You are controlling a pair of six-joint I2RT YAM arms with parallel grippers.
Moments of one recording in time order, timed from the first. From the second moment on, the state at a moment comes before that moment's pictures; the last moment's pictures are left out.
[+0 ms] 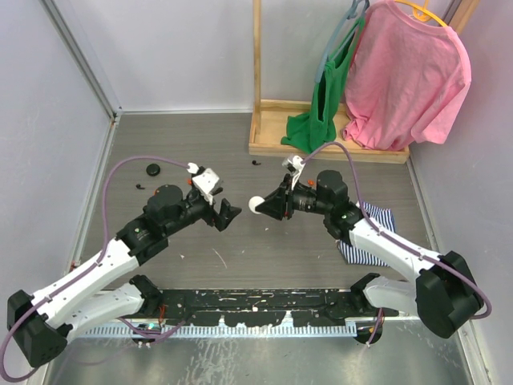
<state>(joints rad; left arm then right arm) -0.78 0.87 0.71 -0.09 0.10 0.04 0.58 1.15 0.64 0.34 -0.68 0.34</state>
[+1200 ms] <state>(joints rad) -0.70 0.96 0.66 0.19 0.43 -0.32 0.58 1.15 0.47 0.87 -0.91 0.38</state>
